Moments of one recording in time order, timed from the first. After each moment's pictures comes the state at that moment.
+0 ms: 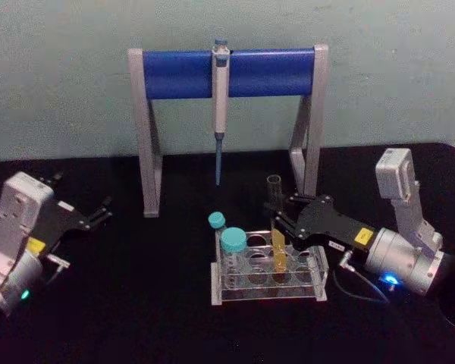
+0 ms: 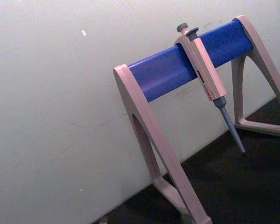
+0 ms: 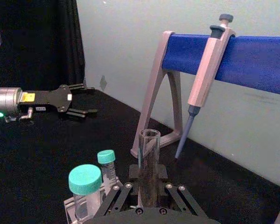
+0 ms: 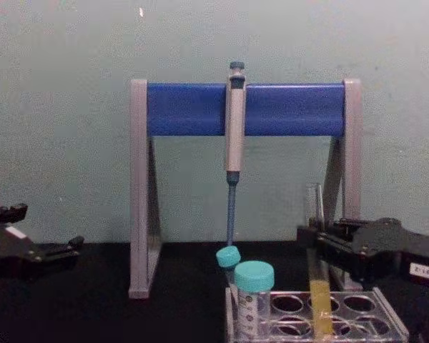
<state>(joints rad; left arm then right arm) -0.20 0.60 0.45 -1.41 -0.25 -0.12 0.03 0.33 0.45 -0.46 -1.30 0.49 -0.13 0.65</state>
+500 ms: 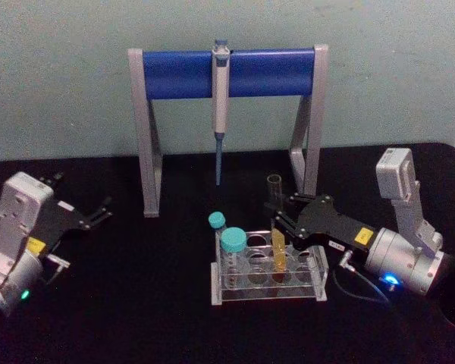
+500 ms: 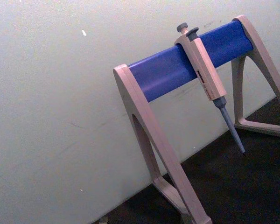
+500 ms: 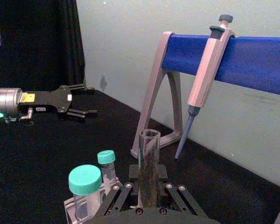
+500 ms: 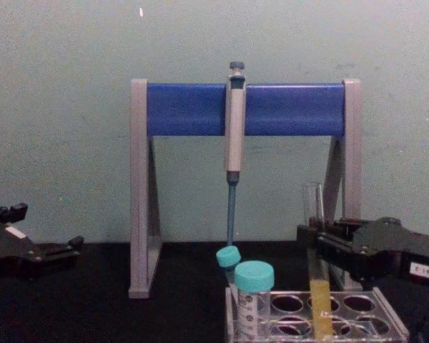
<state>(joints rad) -0.20 0.60 0.45 -1.41 -0.25 -0.12 0.03 0.33 0.45 -0.46 -1.30 0.49 -0.13 0.65</state>
